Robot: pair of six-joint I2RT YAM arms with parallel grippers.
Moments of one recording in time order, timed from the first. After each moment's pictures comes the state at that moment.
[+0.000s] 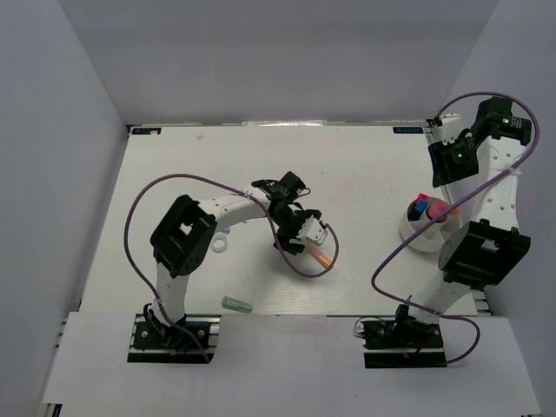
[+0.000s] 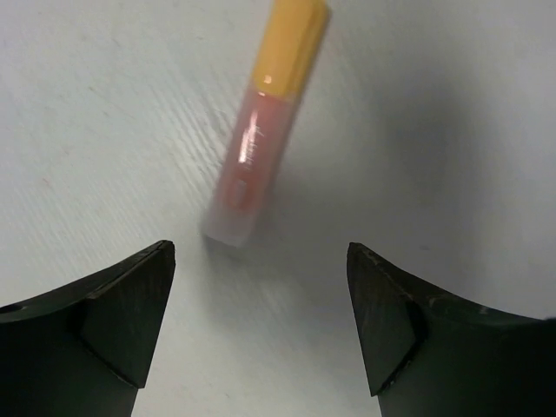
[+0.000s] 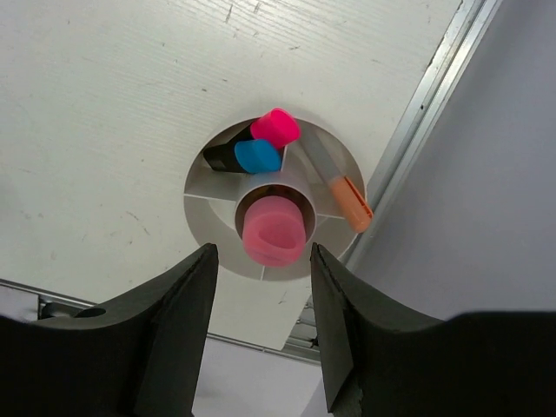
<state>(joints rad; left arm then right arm) -0.78 1.96 1.40 -0.68 0.62 1.24 -0.29 1.69 1.87 -1.36 -0.26 -0.66</state>
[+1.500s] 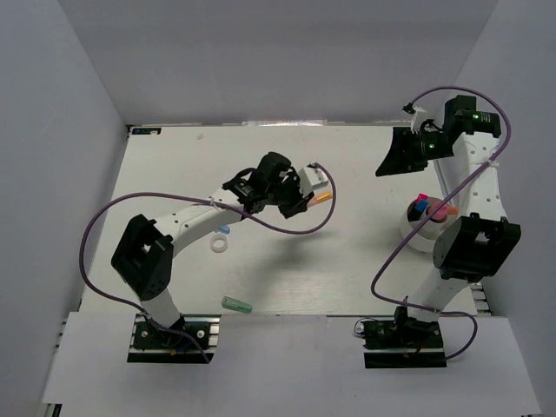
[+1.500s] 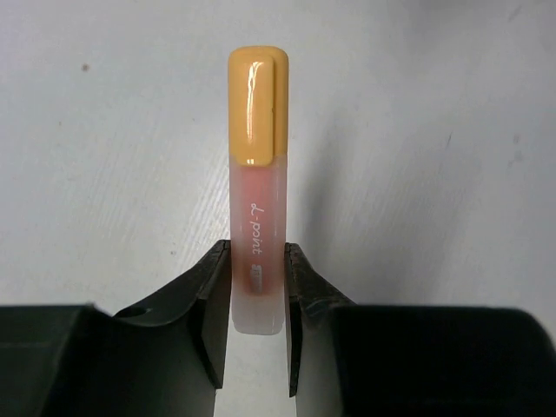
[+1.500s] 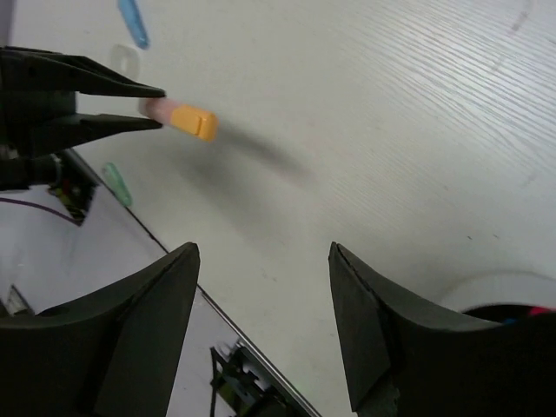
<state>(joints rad) -0.77 1.69 1.29 -0.28 0.33 0.40 -0.14 1.72 1.86 -1.37 -0.81 -0.43</state>
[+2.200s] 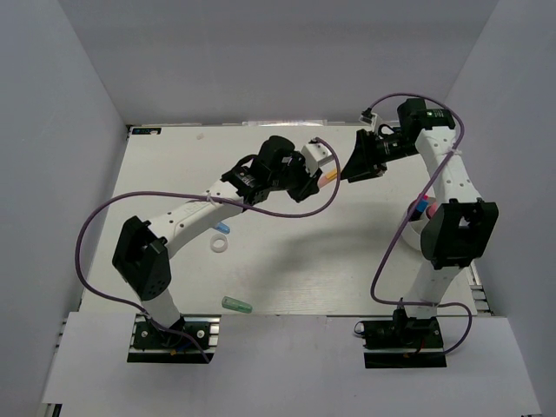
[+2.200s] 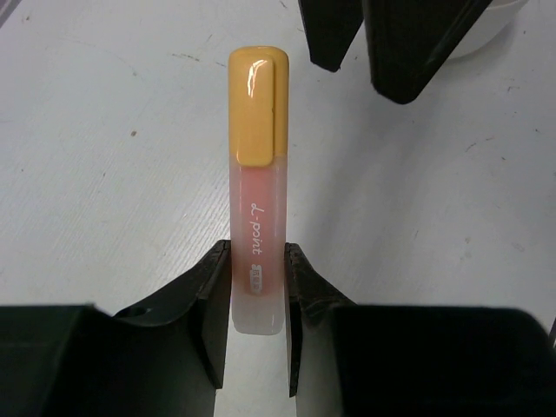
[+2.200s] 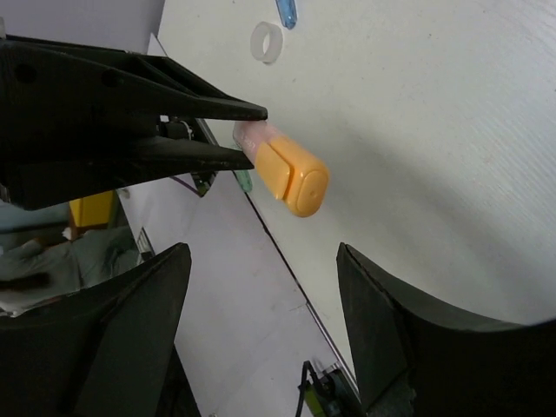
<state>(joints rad) -0.79 1.69 1.47 -0.27 0.27 0.18 0.07 1.83 1.86 -1.37 -1.04 -0.27</state>
